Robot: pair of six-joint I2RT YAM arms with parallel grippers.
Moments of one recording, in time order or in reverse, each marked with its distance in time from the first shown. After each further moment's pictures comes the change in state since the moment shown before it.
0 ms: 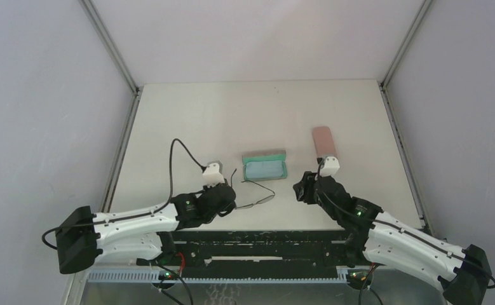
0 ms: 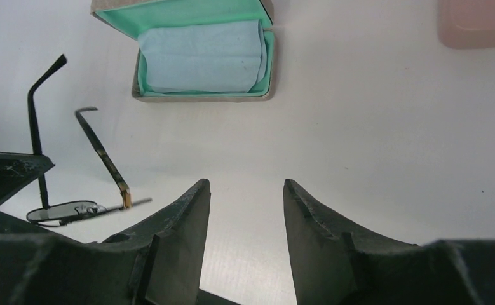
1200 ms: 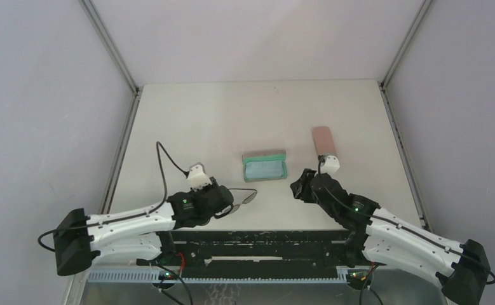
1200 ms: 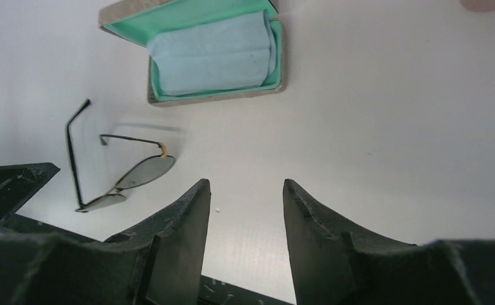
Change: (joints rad) left arm -0.002 -0.015 0.021 -0.304 -0.160 -0.377; right arm 0.002 0.054 0.039 -0.042 -0.004 0.132
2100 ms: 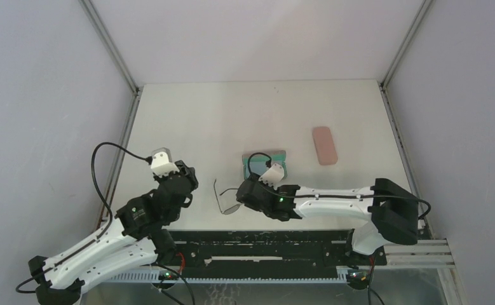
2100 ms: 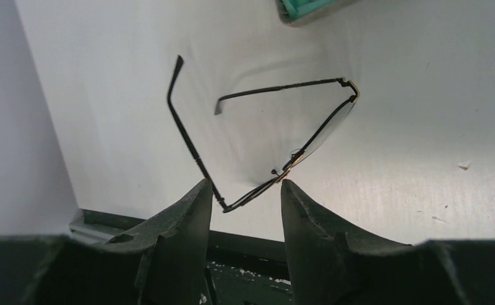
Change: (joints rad) left arm 0.177 -0.462 0.093 -0.054 -0.217 0.581; right arm 0.358 0.771 0.481 0.030 0.126 0.683
